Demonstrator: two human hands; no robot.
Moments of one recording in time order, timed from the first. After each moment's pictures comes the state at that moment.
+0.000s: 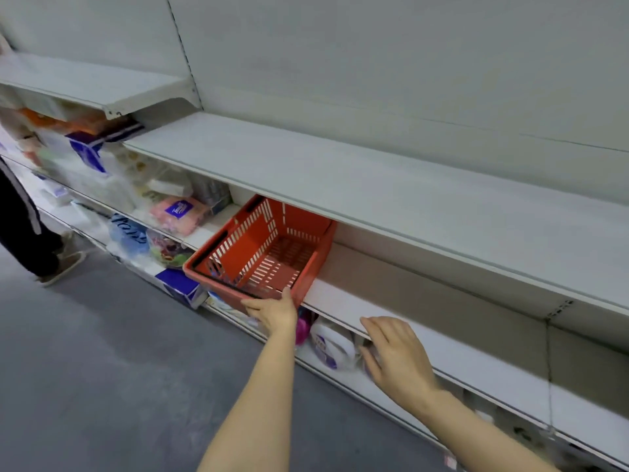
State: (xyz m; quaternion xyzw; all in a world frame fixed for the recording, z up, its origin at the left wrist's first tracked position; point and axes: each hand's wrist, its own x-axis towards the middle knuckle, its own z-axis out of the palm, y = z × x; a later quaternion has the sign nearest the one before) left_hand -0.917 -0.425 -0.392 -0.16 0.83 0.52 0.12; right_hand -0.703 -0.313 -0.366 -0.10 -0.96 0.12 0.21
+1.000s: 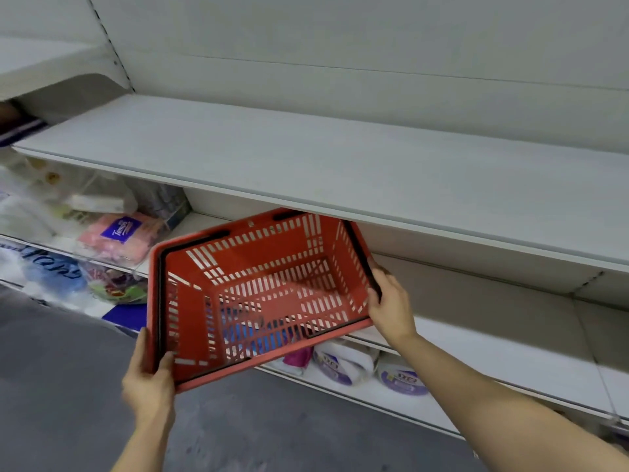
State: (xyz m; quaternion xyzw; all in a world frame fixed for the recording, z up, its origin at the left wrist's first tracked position) left_hand -1.098 -0.588 -0.471 -0.08 0.77 0.64 0.04; right_hand -0.892 -0.280 -0.424 -0.37 -0.84 0.32 0.24
